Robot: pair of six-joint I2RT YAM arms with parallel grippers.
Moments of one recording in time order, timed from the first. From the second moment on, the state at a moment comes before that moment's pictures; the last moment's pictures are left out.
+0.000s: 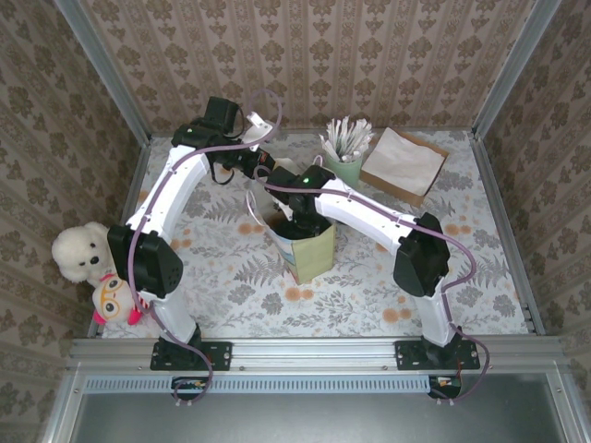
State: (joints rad) left arm -0.37 1.79 1.85 -1.02 0.57 0.27; right arm 0.82 2.04 1.92 -1.32 -0.04 0.29
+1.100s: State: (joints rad) left arm -0.36 1.76 1.82 -0.99 0.53 0.22; right arm 0.83 1.93 1.75 -1.23 -0.06 0.30
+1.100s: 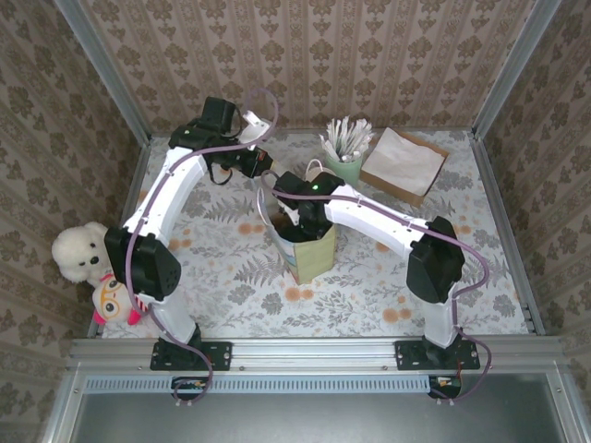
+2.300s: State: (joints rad) left arm -0.36 1.76 1.81 -0.97 0.56 0.21; right arm 0.84 2.01 1.87 -1.30 0.00 0.31
